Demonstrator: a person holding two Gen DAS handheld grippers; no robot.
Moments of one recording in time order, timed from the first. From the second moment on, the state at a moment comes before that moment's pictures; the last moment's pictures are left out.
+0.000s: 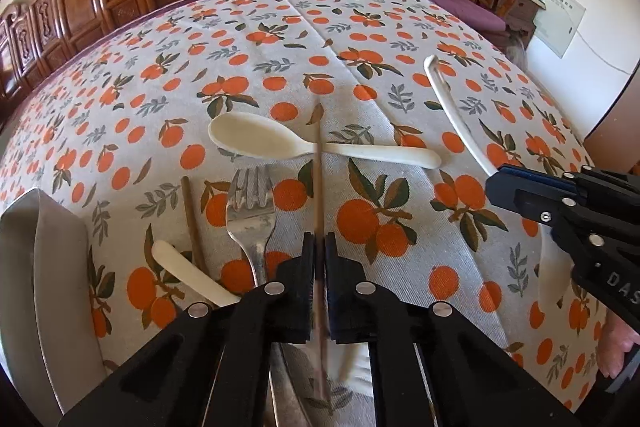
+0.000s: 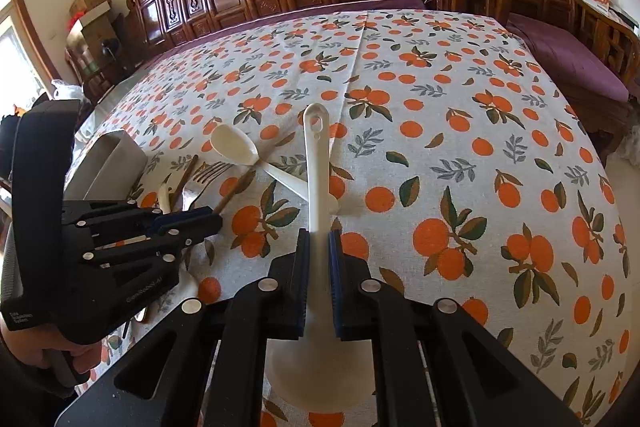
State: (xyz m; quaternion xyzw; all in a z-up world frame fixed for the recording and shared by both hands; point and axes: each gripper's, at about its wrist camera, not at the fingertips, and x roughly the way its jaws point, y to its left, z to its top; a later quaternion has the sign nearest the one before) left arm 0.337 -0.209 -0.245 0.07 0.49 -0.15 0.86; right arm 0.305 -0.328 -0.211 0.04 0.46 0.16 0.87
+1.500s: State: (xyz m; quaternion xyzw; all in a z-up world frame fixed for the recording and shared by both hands) left arm 0.251 -0.026 -0.170 0.04 0.45 -0.08 0.89; right arm 0.230 -0.208 -0.181 -0.01 0.43 0.23 0.87
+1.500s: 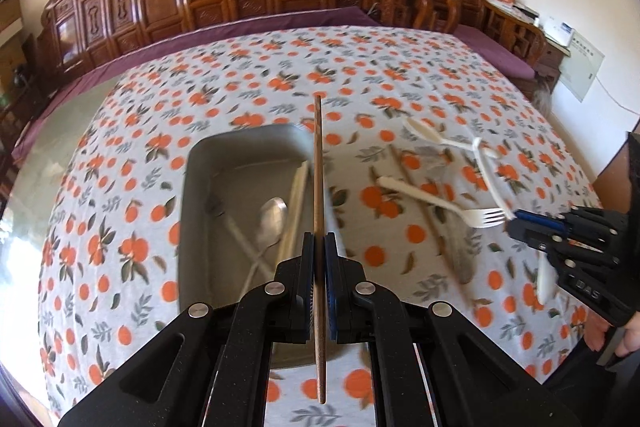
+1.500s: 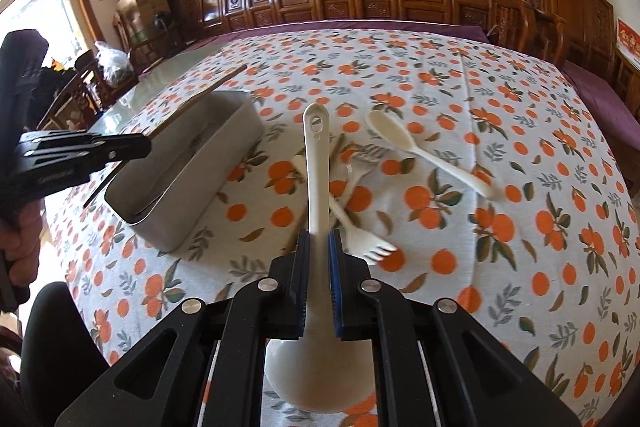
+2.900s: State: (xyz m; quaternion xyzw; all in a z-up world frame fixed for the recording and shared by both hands) left arm 0.222 0.064 -0.140 0.01 0.43 -0.06 0.90; right arm 0.229 -0.103 -0.133 -0.01 0.41 0.29 0.86
